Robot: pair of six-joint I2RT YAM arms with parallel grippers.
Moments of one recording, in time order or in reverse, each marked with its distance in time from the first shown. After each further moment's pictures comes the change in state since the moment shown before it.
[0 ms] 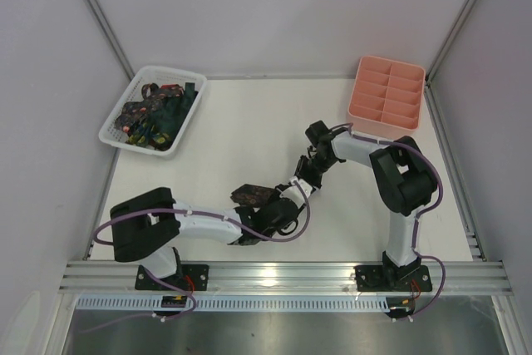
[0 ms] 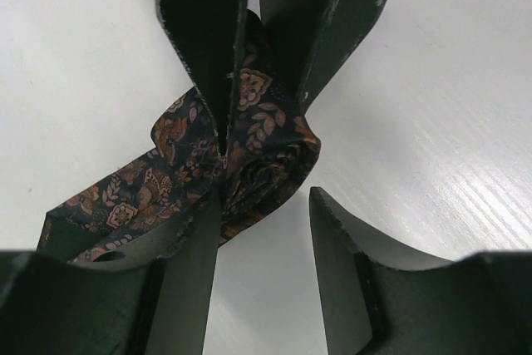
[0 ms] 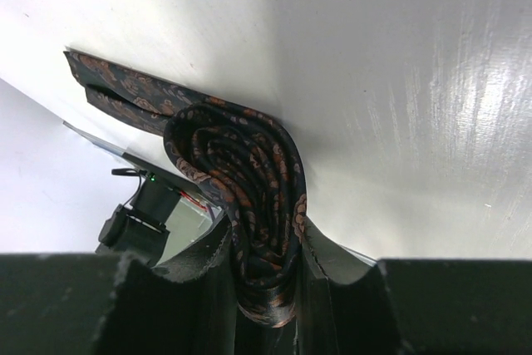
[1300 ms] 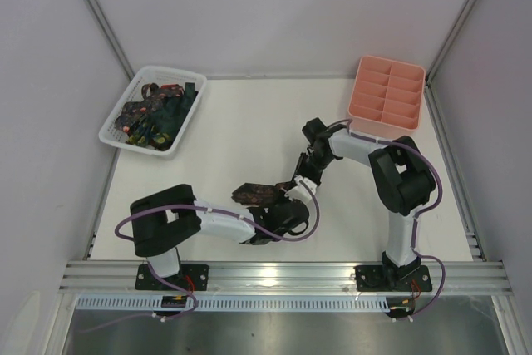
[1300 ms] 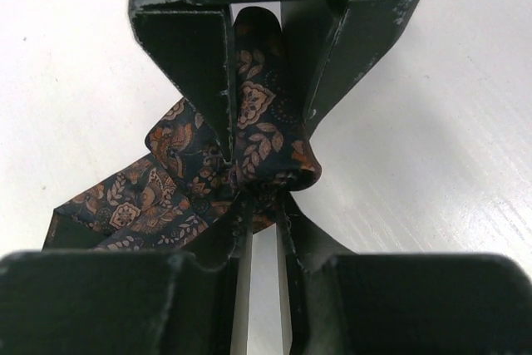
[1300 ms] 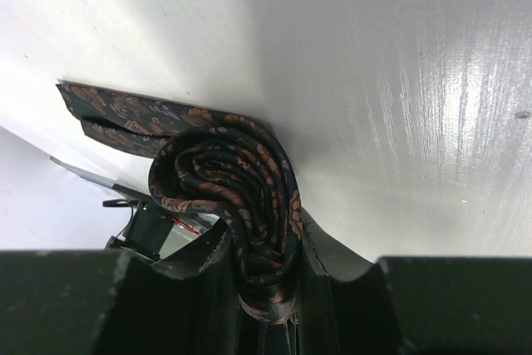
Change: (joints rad) left arm -0.017 0.142 0.078 0.015 -0.149 -0.029; right arm 0.015 0.010 0.050 -0.042 0.107 0.033
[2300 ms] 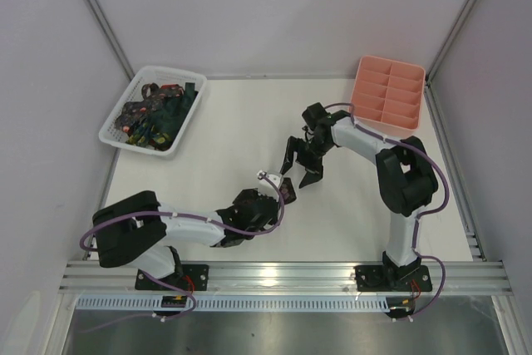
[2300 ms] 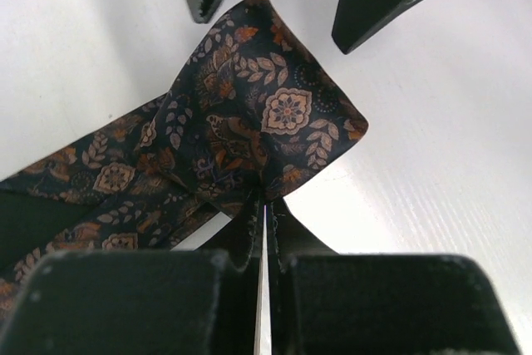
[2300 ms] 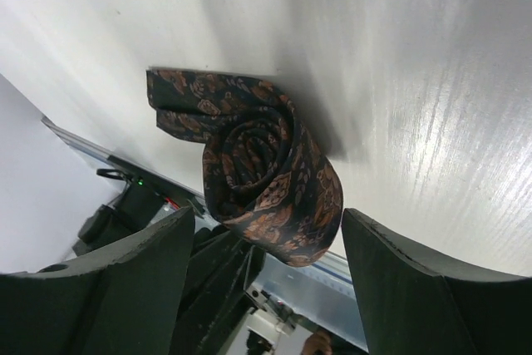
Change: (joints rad) left arm 0.091 -0.239 -0.263 0.185 0.188 -0.298; right arm -0.021 -0.015 0.155 -0.104 -0.008 -0.168
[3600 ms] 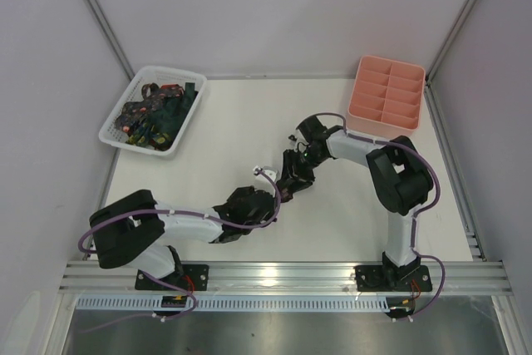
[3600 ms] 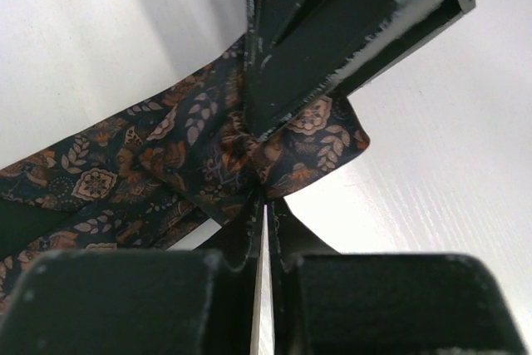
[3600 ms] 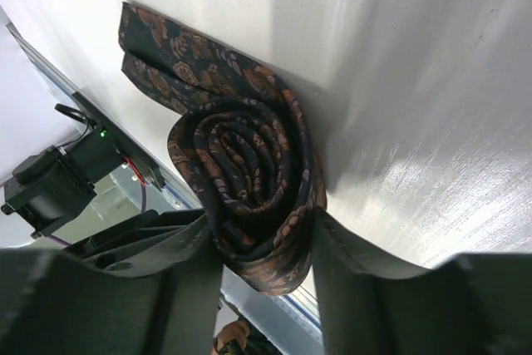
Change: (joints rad) left arm 0.058 -0.016 -0.011 -0.011 0.051 -0.008; right arm 0.037 0.024 -0.153 0.252 -0.151 -0.219
